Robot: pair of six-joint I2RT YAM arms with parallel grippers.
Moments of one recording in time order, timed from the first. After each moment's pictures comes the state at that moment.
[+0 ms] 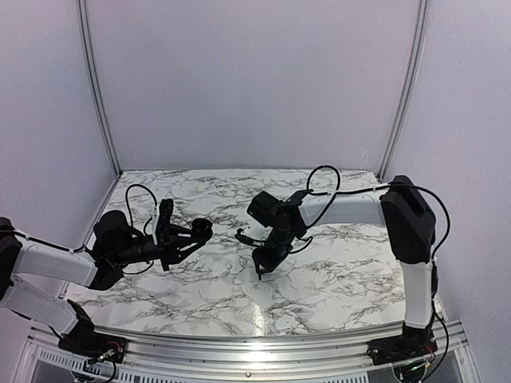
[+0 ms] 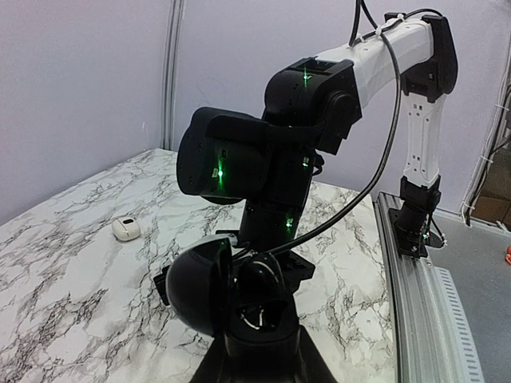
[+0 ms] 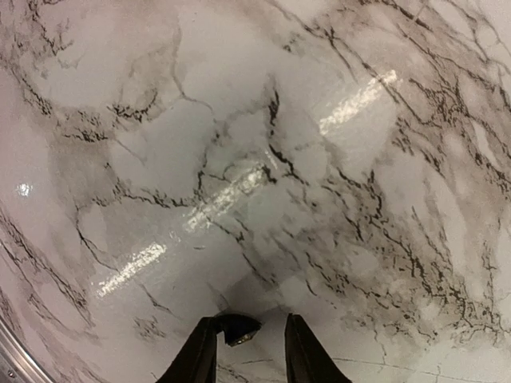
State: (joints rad) left arm -0.64 1.30 0.33 0.95 0.63 -0.12; right arm 0.88 2.08 1.53 -0.76 -0.17 0.02
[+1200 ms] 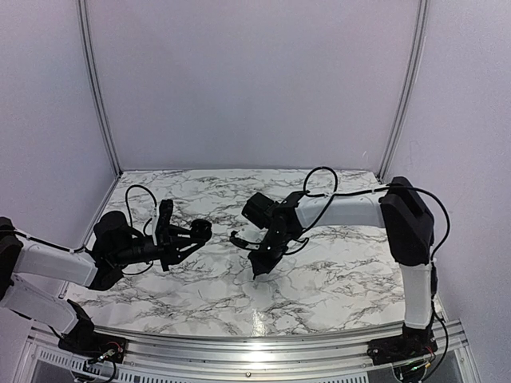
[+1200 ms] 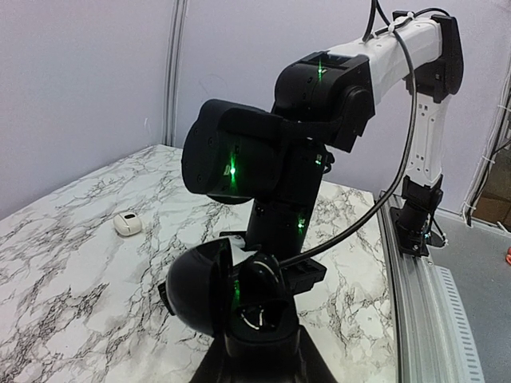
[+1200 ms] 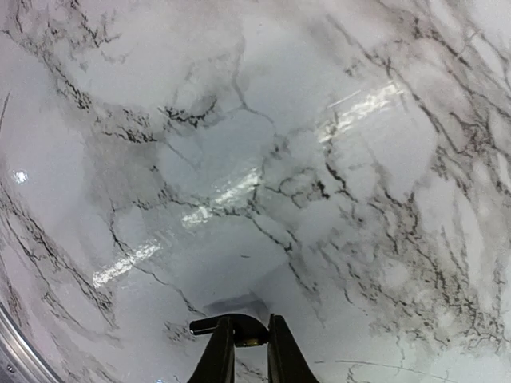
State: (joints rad) left arm -0.63 1.31 0.32 0.95 0.63 -0.13; right arm 0.91 2.10 1.56 -0.77 -0.19 -0.02
